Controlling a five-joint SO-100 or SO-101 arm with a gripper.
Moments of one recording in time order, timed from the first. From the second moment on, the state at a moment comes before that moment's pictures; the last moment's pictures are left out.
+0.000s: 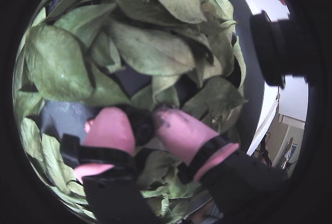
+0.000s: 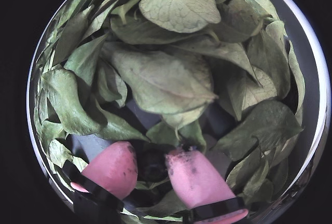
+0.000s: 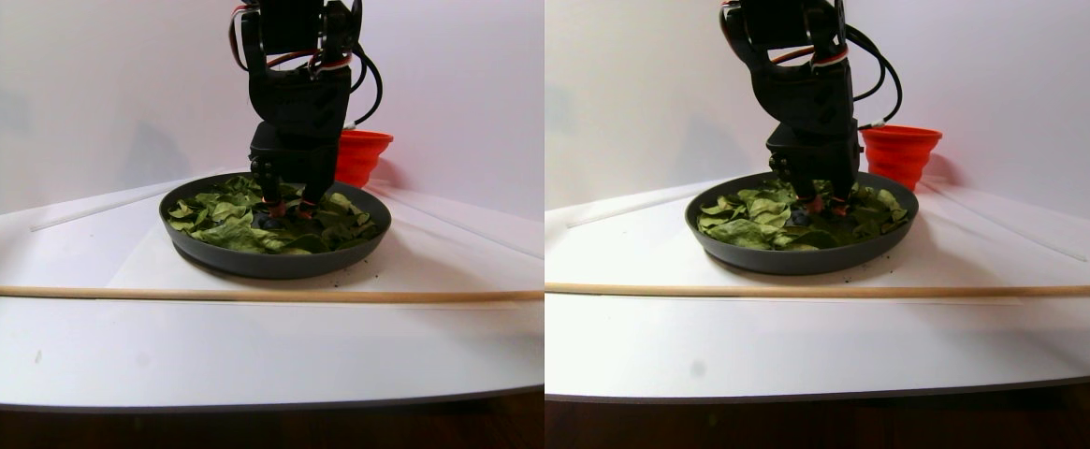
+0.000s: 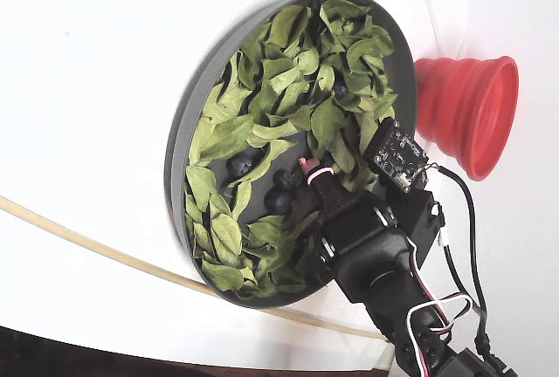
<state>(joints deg) 13.3 74.4 119.4 -21.3 -86.0</state>
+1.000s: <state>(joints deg) 13.3 76.0 118.3 -17.2 -86.0</state>
